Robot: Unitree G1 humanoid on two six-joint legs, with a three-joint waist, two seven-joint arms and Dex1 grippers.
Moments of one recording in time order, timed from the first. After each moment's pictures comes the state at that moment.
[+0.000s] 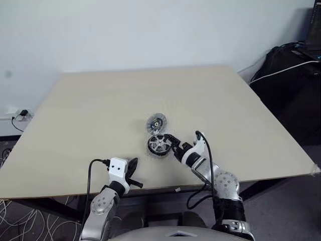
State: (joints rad) left arm 0.31 0.11 -0.15 -0.04 -0.12 0.00 -0.33; right arm -0.10 0.08 -0.19 0.04 1.05 0.81 0.00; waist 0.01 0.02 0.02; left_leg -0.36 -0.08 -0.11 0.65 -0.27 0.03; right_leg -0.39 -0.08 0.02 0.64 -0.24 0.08
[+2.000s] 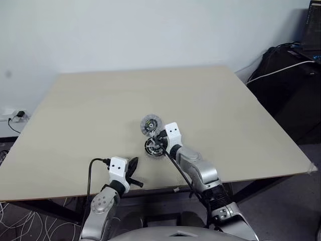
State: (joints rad) left arm 0.31 0.11 -0.15 -0.04 -0.12 0.00 -0.33; right arm -0.26 0.01 0.24 0.10 0.18 0.57 0.27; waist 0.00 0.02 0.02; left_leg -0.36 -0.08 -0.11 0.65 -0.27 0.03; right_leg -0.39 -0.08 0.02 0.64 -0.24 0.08
